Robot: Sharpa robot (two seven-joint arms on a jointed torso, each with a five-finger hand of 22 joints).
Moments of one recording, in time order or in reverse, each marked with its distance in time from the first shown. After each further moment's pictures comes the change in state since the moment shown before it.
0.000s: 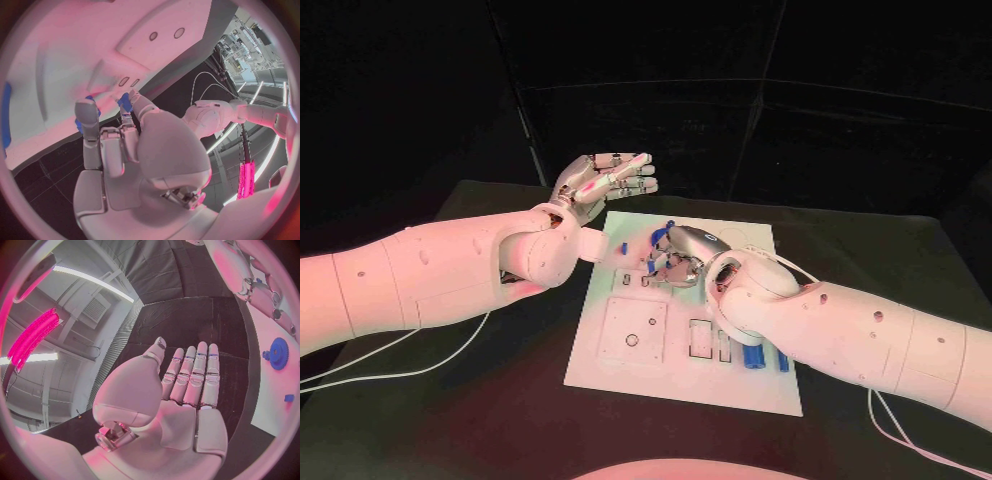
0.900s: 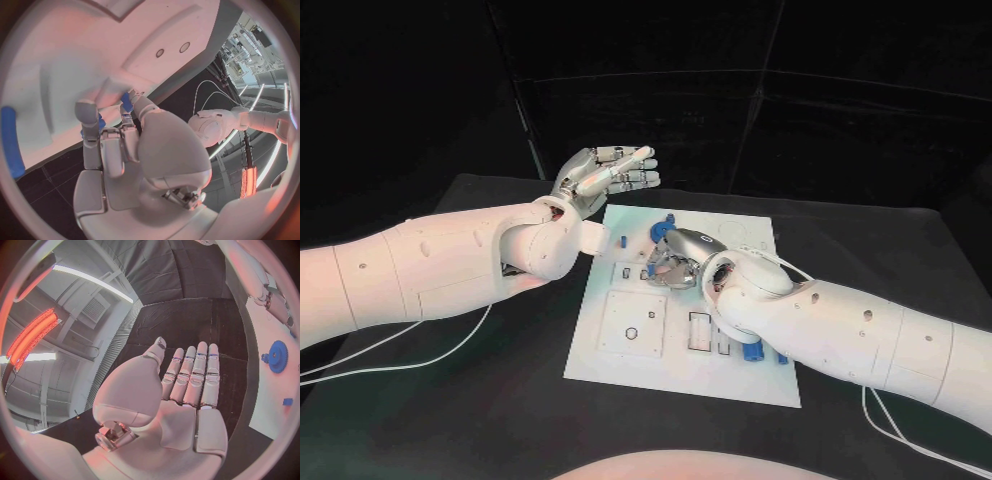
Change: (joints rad) left arm 0.000 0.009 0.000 -0.007 0.001 0.009 -0.012; left_hand 0.000 0.000 0.000 0.000 0.000 0.000 0.000 0.000 -0.001 0.000 0.000 0.000 -0.001 0.000 0.000 0.000 -0.001 0.000 0.000 0.000 0.000 -0.001; right arm -0.022 0.017 -0.001 -0.029 -0.034 0.045 -0.020; right_hand -0.009 -0.009 0.004 -0.001 0.006 0.003 0.003 -0.007 -0.001 0.000 0.000 0.000 0.000 0.000 0.000 0.000 0.000 0.000 0.000 0.000 0.000 -0.005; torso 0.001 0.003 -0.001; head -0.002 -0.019
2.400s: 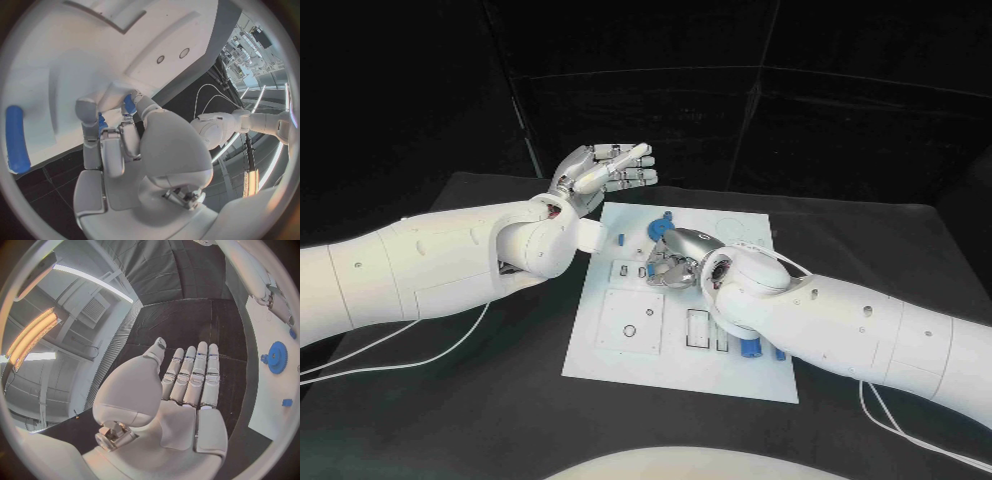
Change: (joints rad) left arm 0.000 0.002 0.000 -0.003 0.001 0.006 -0.005; left_hand -0.004 0.004 0.000 0.000 0.000 0.000 0.000 0.000 -0.002 0.000 0.000 -0.004 -0.001 0.004 0.004 0.000 -0.003 0.000 0.000 0.000 -0.004 -0.003; right arm 0.003 -0.007 0.004 0.013 -0.016 0.050 -0.031; right_hand -0.055 -0.055 -0.003 -0.006 0.042 -0.031 0.006 -0.038 -0.004 -0.029 0.021 -0.040 0.000 0.004 0.004 0.000 0.000 0.000 -0.011 0.004 -0.008 -0.019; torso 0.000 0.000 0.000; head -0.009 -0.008
